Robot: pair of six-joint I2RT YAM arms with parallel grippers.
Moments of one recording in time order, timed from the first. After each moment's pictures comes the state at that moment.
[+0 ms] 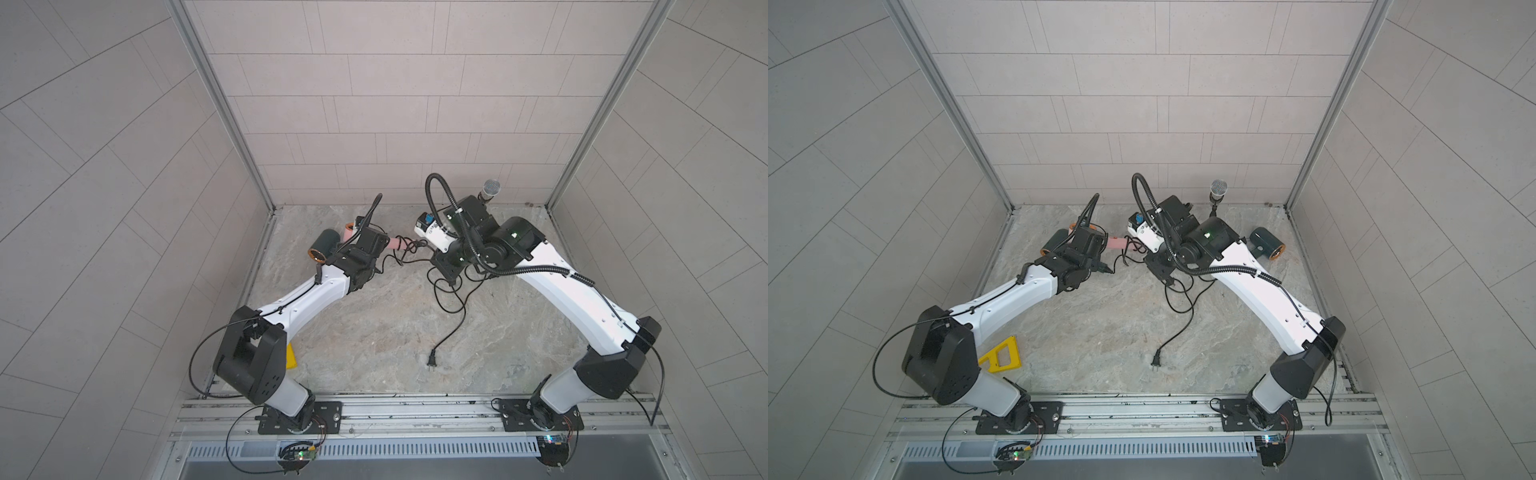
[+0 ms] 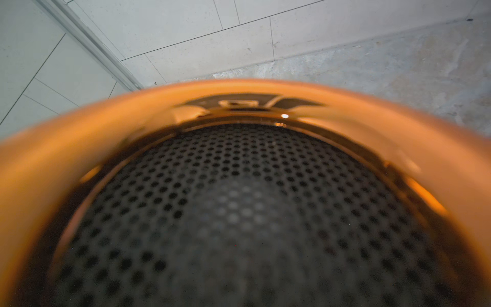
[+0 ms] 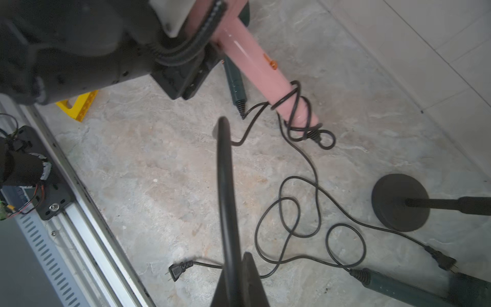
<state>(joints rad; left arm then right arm) -0.52 1.54 1.14 -0.44 -0.63 -0.23 0.64 1.60 1.86 -1.18 -0.06 -0.14</state>
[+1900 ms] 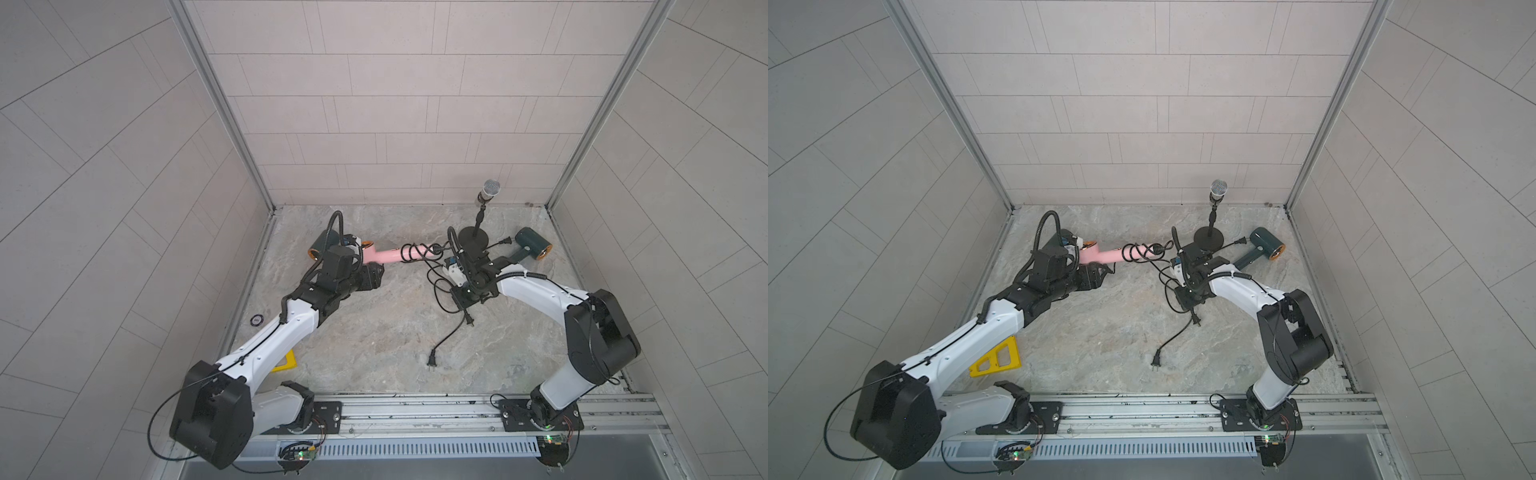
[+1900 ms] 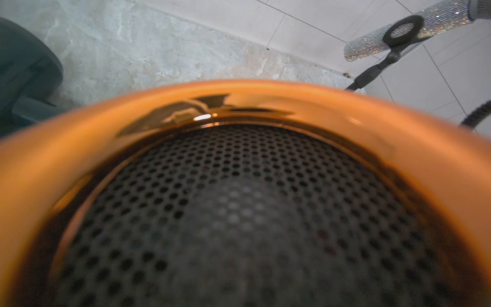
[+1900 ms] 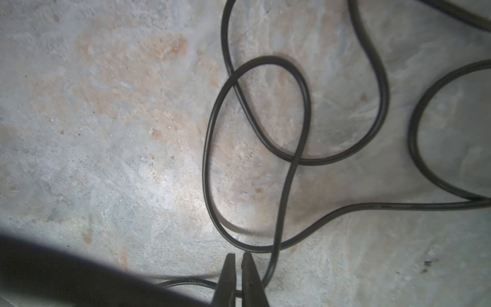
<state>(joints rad) -0.40 1.22 0.81 -0.21 0.11 -0.49 0.45 1.62 1.06 -0.71 -0.12 0.01</state>
